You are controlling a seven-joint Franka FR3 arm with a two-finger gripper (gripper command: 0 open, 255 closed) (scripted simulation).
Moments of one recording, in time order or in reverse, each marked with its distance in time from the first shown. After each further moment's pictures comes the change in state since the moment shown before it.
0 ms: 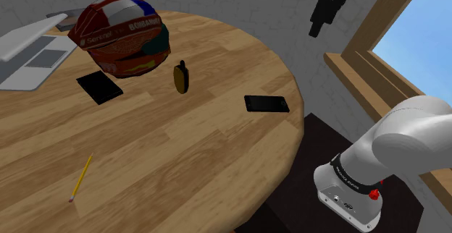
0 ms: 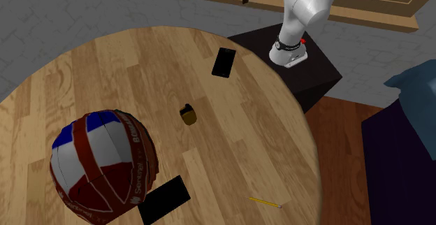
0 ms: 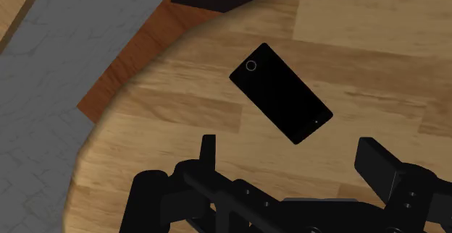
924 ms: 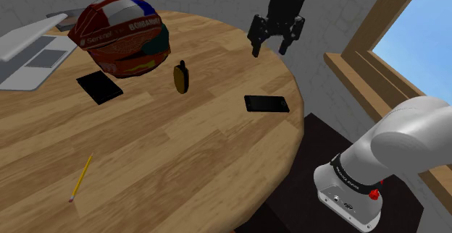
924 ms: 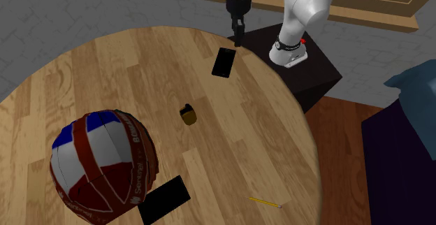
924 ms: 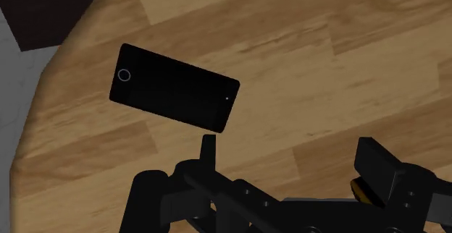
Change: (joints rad) arm -0.029 0.202 0.189 -0.028 0.297 0.223 0.539
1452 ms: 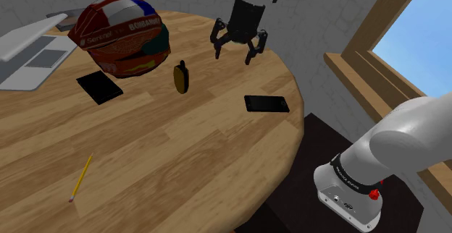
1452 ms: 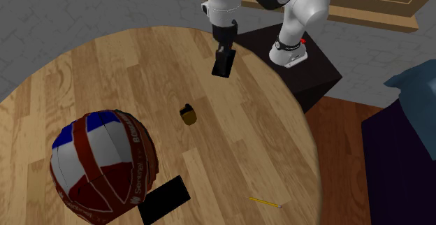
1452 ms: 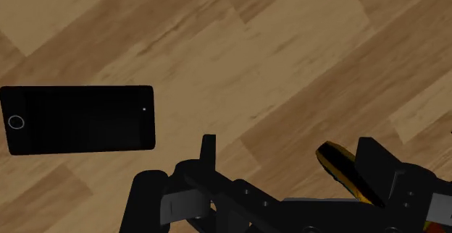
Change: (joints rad) arm -0.028 0.234 0.111 0.086 0.127 0.212 0.325
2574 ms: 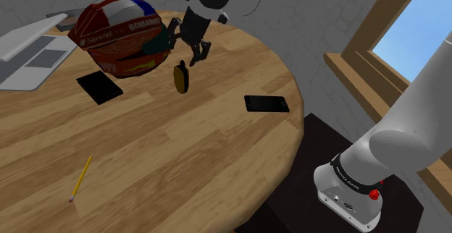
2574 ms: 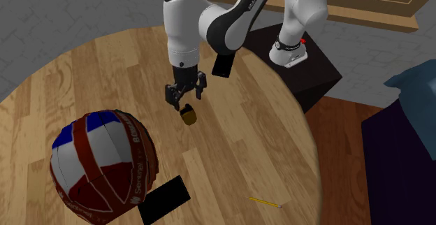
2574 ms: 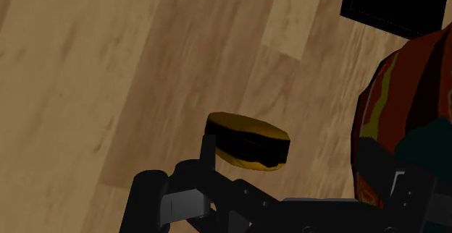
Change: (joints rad) arm -0.002 0.519 0.070 0.308 0.004 0.395 0.560
